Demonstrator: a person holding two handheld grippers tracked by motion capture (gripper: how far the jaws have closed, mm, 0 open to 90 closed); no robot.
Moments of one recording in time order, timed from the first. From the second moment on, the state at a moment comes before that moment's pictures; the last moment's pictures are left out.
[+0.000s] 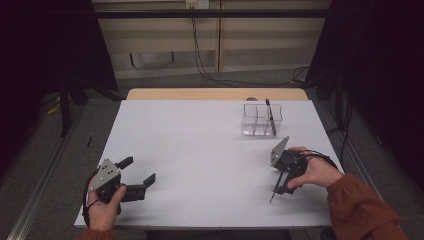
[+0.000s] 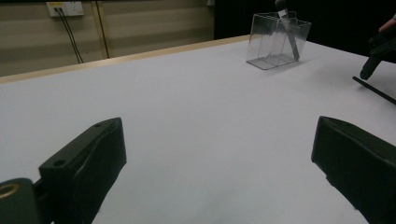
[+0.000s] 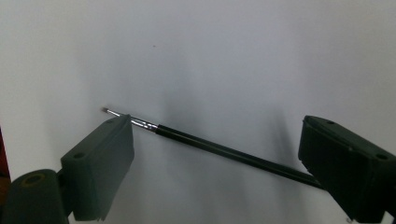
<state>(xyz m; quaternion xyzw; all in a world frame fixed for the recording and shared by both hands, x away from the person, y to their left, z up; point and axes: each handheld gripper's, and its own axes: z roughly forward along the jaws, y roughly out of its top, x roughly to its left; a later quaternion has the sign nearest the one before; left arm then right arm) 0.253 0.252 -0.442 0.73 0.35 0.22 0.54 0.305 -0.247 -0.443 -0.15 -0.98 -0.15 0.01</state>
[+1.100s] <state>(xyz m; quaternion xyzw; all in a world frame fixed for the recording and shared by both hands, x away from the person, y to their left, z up) 0.253 0.253 -0.442 0.73 0.34 0.22 0.55 0.303 -0.237 -0.453 -0.12 -0.99 -0.09 0.01</state>
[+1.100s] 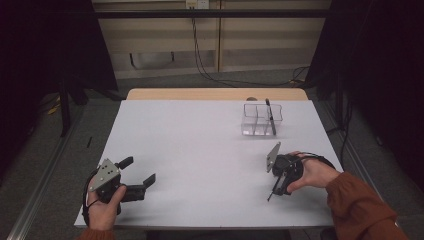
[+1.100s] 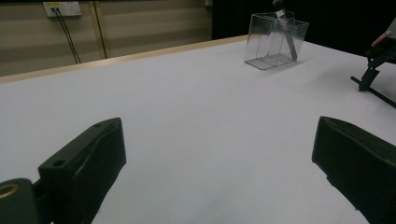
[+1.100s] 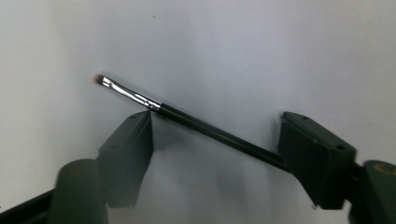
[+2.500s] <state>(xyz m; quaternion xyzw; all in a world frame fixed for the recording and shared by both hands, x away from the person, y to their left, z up) 0.254 0.253 -0.441 0.73 0.34 0.22 0.55 0.304 -0.233 -0.446 -0.13 -0.99 -0.09 0.03</state>
